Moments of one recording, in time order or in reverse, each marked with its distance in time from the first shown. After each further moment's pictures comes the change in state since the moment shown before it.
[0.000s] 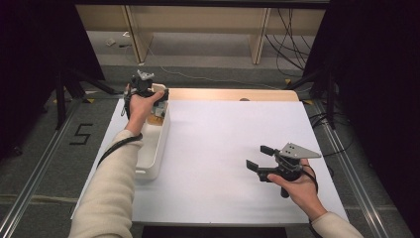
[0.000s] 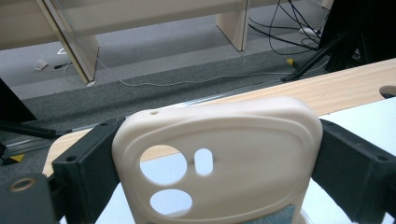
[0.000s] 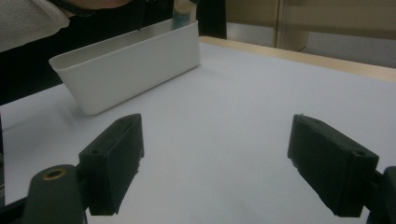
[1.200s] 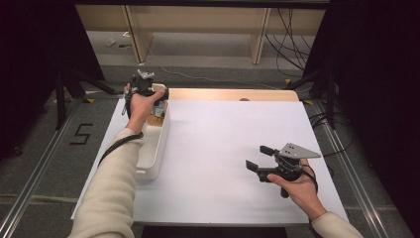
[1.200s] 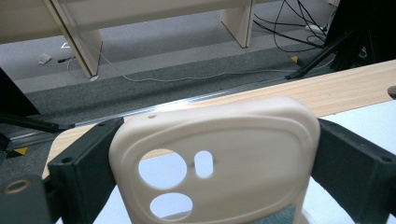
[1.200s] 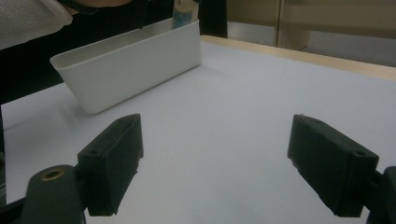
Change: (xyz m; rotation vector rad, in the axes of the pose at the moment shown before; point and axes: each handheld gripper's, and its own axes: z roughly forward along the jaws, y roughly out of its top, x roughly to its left) left arm 0.000 0.002 0.003 0.020 0.015 -0.012; right arm 0.000 0.000 0.001 0.001 0.003 -0.003
